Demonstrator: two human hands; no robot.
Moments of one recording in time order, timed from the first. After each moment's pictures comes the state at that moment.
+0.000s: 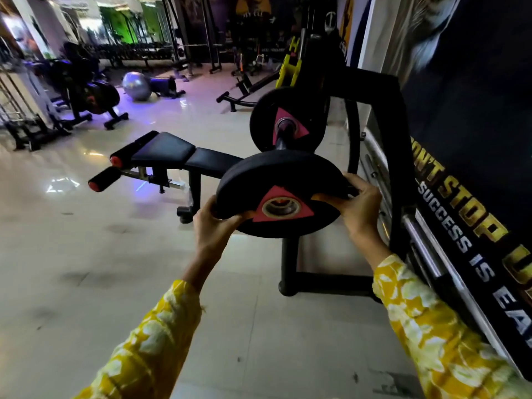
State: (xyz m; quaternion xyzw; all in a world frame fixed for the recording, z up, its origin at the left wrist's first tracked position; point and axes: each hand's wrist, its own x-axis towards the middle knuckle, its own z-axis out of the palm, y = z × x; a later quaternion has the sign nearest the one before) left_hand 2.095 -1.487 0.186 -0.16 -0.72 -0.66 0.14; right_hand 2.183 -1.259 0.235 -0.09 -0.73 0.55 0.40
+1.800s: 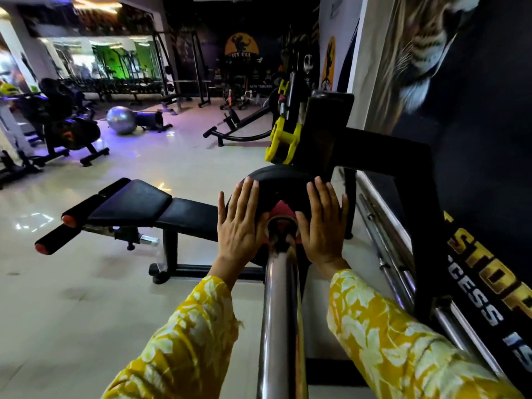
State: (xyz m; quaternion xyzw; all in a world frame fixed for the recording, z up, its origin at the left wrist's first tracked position) left_hand 1.801 -1.310 0.238 -0.34 -0.74 -0.27 0.51; right_hand 1.887 -1.167 0.242 -0.07 -0.81 0.02 0.59
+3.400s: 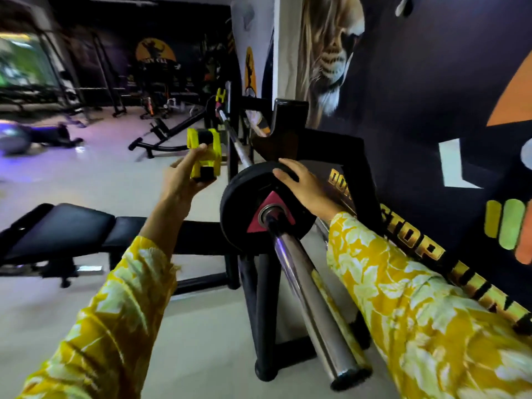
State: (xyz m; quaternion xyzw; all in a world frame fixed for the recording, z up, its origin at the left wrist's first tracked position) left_hand 1.793 -1.396 0.356 -0.19 -0.55 -0.81 -0.12; right_hand 1.907 -1.193 0.320 -0.13 -0.87 0.37 0.30
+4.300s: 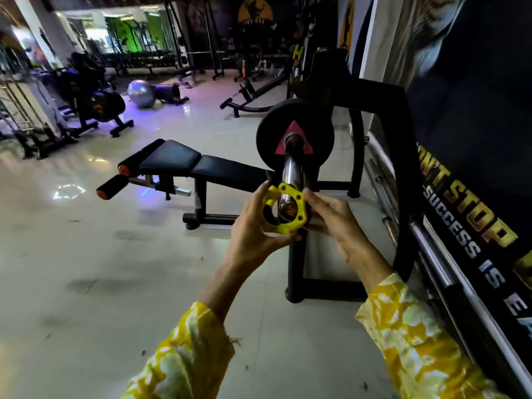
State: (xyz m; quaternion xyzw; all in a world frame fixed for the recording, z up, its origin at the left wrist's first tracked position) left_hand 2.133 -1.464 0.234 -0.34 -0.76 -0.53 0.13; right_hand 2.190 -1.312 0.266 -0.06 -0.69 0.71 0.13
